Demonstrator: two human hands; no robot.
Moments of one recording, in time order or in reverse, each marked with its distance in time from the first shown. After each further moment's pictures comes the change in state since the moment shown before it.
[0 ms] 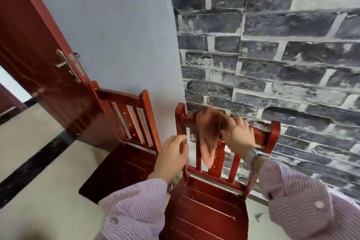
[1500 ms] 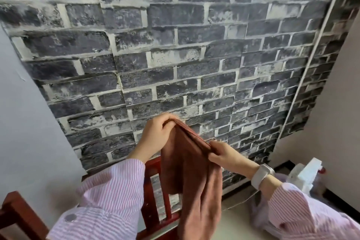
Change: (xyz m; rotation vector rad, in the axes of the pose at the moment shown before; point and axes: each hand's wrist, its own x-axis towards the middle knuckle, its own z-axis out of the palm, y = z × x) left_hand 0.077 0.189 -0.034 -0.433 -0.313 0.931; right_hand -0.129 0.037 -0.144 0.377 0.134 0.352
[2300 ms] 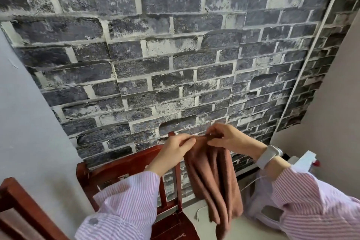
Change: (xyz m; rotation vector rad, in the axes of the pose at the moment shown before) left_hand -0.046 0.000 0.069 -0.329 -0.318 -0.196; right_hand -0.009 -0.001 -0.039 -0.024 -0.037 -0.078
